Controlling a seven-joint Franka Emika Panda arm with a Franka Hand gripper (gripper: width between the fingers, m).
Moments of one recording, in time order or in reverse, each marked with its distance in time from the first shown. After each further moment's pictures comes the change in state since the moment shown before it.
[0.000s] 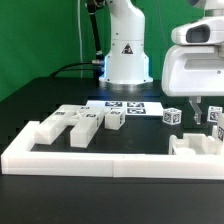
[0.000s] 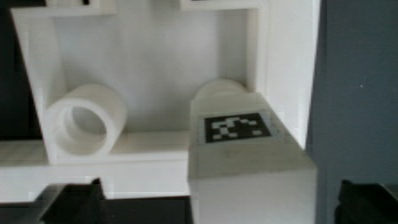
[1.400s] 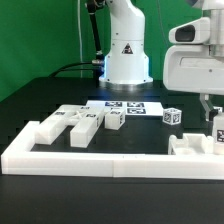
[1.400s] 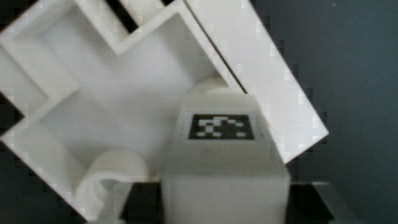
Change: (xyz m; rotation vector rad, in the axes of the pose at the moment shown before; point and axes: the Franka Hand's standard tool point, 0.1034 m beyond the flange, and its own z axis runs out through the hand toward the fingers) arm -0.002 0.000 0.001 0.022 -0.011 0.766
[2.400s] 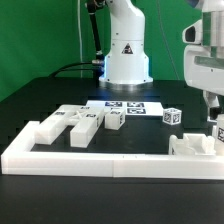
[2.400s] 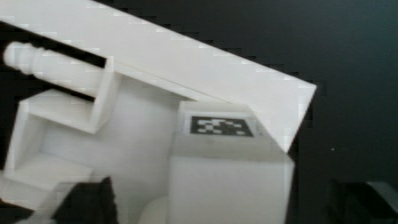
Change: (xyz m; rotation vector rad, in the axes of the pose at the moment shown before) arm -0.003 -0.003 0.000 0.020 -0.029 0.443
